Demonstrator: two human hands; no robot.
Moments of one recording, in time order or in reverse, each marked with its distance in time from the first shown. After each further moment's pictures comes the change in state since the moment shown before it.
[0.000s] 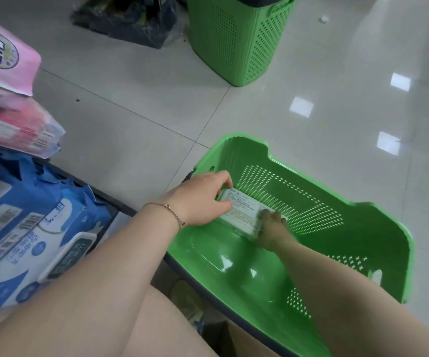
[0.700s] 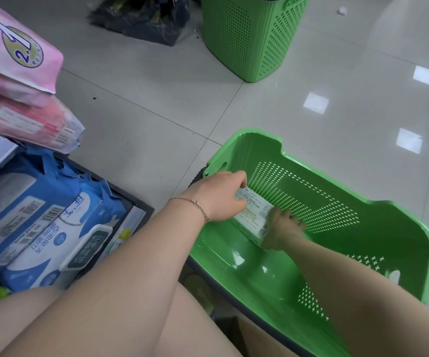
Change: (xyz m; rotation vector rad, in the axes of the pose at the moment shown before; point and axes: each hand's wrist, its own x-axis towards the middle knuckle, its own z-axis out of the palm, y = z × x) left_hand 0.008 0.004 0.006 0.109 -0.023 -0.018; right_hand -0.007 -0.016 -0.003 -0.304 -0.033 0.036
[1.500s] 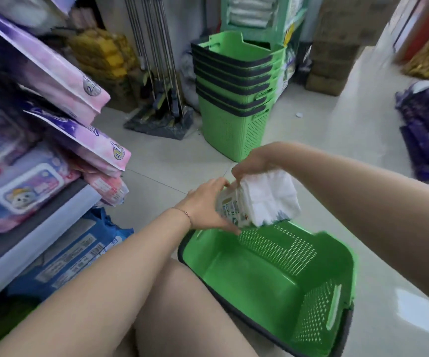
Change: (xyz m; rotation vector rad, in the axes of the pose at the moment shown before) left_hand -0.097 0.061 -0.064 0.034 0.356 0.120; right_hand -0.260 -0.022 -0.311 0.013 0.052 -0.347
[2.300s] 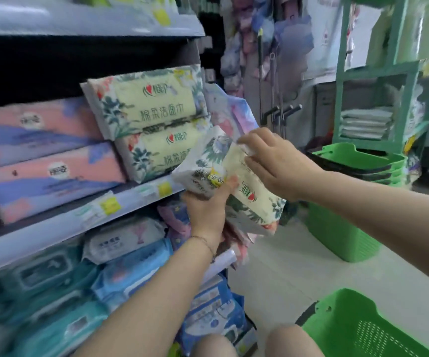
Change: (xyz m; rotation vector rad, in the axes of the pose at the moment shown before) left_hand -0.199 0.012 -0.190 -1.130 1.363 -0.212; right_hand -0.140 -0.194 -0.062 -0.194 1.157 -1.031
